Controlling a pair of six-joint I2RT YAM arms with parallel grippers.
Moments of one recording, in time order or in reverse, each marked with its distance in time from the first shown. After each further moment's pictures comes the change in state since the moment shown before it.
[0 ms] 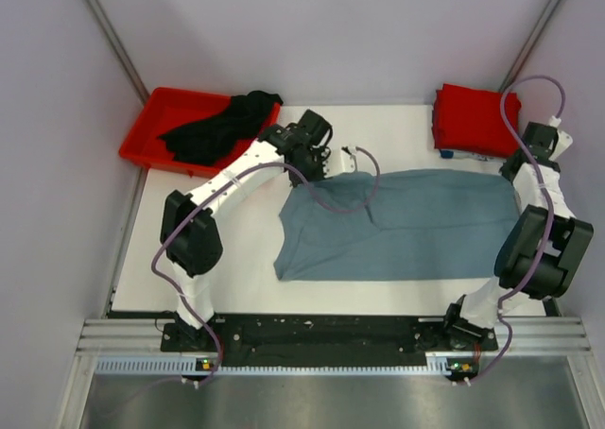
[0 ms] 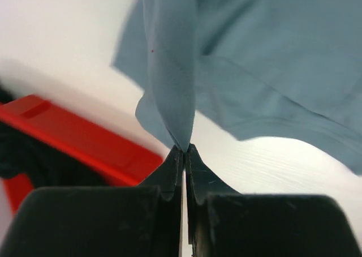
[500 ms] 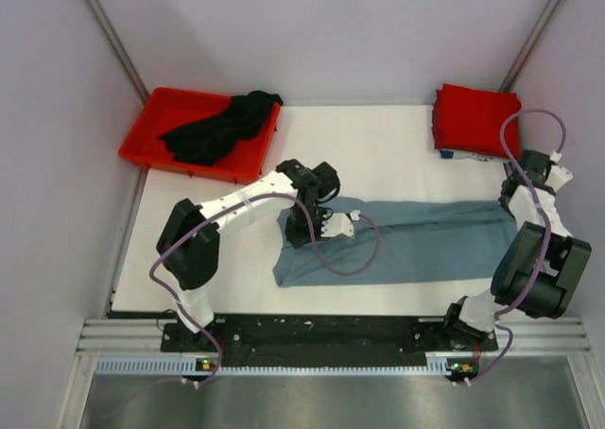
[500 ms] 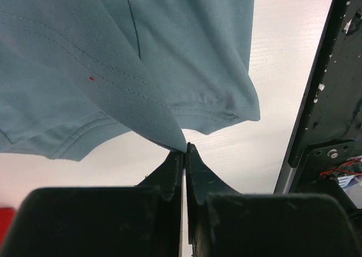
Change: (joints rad) left arm -0.174 -0.085 -0.293 -0.306 0.240 0.000; right arm -0.033 -0.149 -0.280 -0.047 0.143 0.076
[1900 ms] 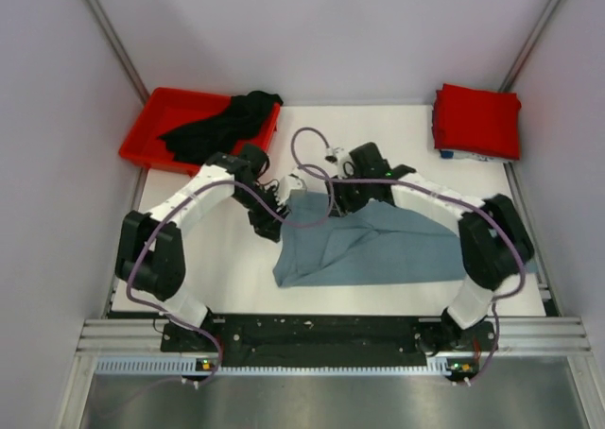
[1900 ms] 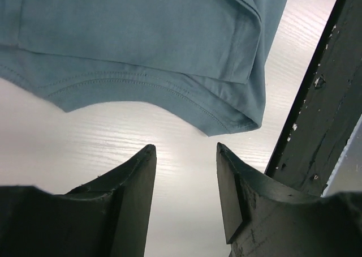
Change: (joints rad) left arm 0.406 -0.162 -0.254 0.191 0.352 -0.095; right arm 0.975 0.134 0.164 0.049 -0.700 -0.353
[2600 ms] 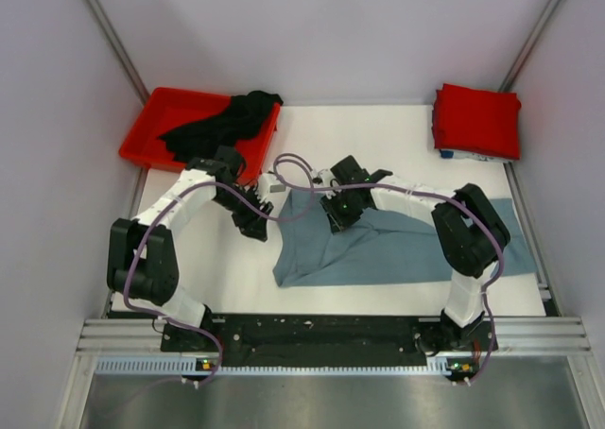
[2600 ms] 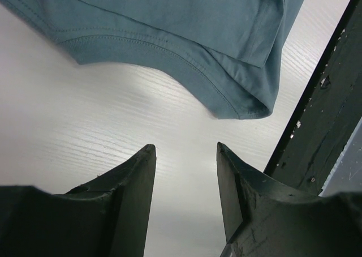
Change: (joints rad) left arm 0.169 -0.092 -0.117 0.043 0.062 0.005; right arm 0.127 0.227 0.098 -0.163 0.062 -0.103
